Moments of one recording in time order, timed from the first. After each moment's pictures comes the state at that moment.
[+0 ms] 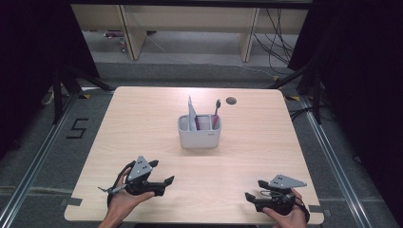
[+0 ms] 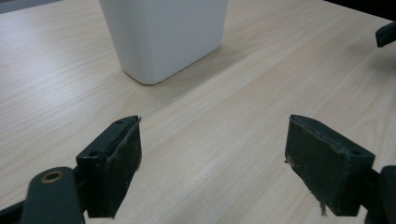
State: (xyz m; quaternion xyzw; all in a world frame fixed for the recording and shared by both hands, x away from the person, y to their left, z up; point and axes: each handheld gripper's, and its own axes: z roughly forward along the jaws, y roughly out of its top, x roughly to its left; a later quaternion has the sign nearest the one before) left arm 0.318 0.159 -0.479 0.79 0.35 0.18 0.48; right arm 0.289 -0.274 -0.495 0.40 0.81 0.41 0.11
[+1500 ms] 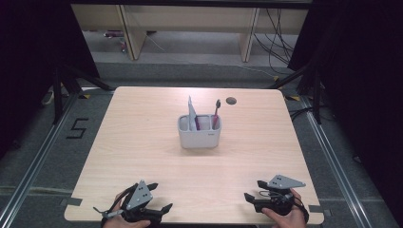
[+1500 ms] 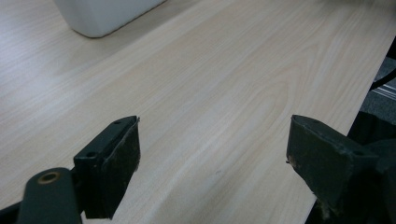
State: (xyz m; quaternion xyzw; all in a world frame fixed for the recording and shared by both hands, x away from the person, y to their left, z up) left arm 0.264 0.158 -0.499 0.83 0.30 0.16 0.44; right arm 0.288 -0.270 -0.495 0.40 0.81 0.41 0.12
